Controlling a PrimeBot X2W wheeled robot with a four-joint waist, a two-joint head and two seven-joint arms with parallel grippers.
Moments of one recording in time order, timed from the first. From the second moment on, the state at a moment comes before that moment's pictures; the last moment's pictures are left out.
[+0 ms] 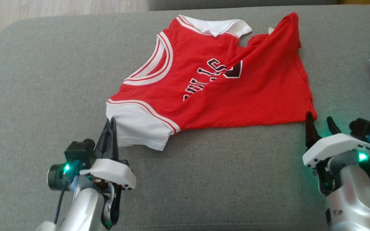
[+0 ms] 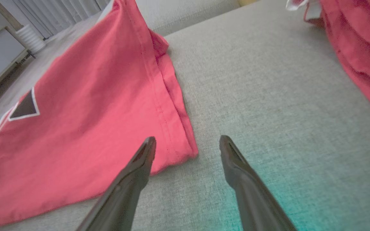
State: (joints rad) left arm -0.19 0.05 -0.26 0.36 -0.23 0.13 -0.25; right arm -0.38 -0.05 -0.18 0.71 0.25 0.13 -0.01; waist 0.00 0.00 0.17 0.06
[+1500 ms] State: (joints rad) left arm -0.52 0.03 0.05 0.00 -0.41 0.00 -0.26; right arm -0.59 -0.17 0.12 0.27 0.42 0.13 -0.02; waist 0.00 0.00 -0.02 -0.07
